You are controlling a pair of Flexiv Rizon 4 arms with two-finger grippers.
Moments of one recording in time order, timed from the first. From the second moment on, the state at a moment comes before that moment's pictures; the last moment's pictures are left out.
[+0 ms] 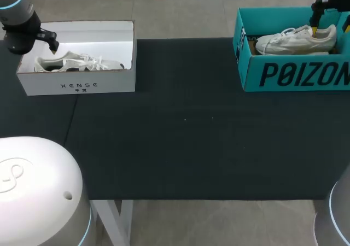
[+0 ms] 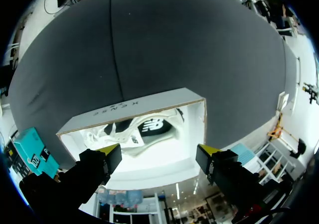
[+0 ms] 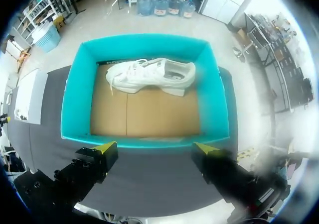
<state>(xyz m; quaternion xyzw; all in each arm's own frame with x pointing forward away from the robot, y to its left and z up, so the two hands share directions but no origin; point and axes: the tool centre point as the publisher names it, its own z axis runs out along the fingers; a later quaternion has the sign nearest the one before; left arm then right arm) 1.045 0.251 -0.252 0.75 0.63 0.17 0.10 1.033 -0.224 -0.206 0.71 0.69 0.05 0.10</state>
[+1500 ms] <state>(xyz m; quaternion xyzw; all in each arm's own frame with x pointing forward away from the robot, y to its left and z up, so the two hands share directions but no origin) 1.045 0.251 -0.252 0.75 0.63 0.17 0.10 1.195 -0.324 -0.296 0.75 0.65 0.03 0.12</state>
